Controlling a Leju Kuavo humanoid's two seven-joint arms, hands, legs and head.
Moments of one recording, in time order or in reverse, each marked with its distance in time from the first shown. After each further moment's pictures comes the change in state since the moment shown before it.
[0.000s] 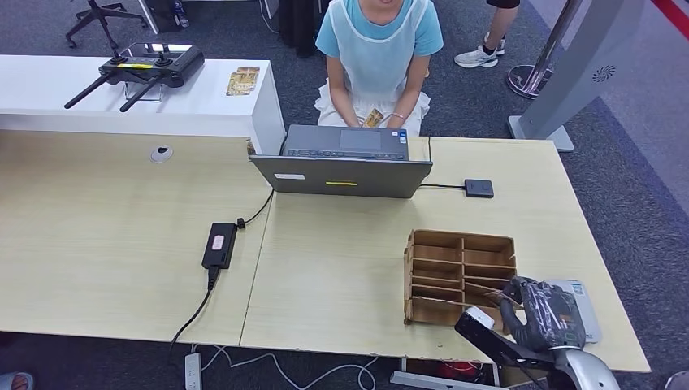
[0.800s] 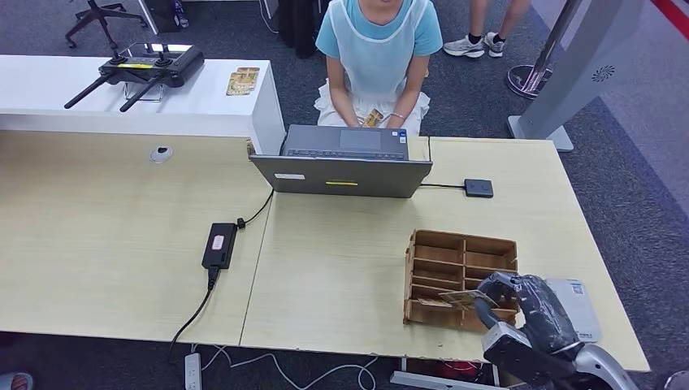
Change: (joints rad) left arm 0.000 0.010 -0.027 -0.002 0.015 0.003 -0.029; right arm 0.006 0.000 -0.081 -0.102 -0.524 0.106 -0.484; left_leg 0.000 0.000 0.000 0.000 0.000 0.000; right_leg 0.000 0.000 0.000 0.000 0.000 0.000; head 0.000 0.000
